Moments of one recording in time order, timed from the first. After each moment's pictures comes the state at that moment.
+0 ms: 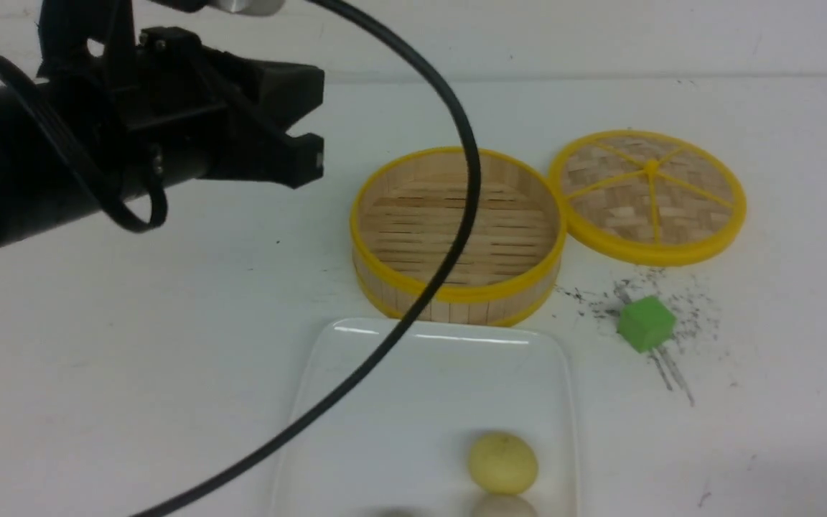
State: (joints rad) right arm -0.09 -0.02 0.02 -0.15 0.42 0.09; left arm -0.41 1.14 -0.93 -1.13 0.17 1.18
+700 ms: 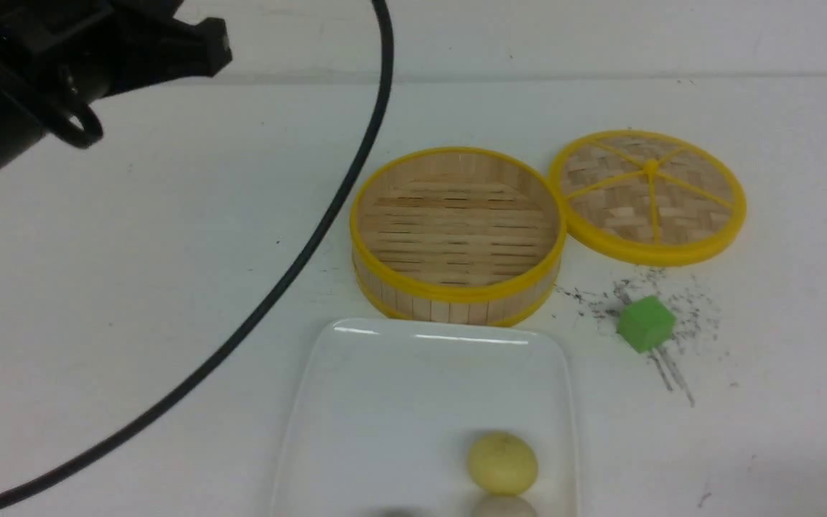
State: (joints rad) right arm -0.09 -0.02 0.02 -0.15 0.42 0.09; left arm -0.41 1.09 -0.93 -1.27 -0.19 1.26
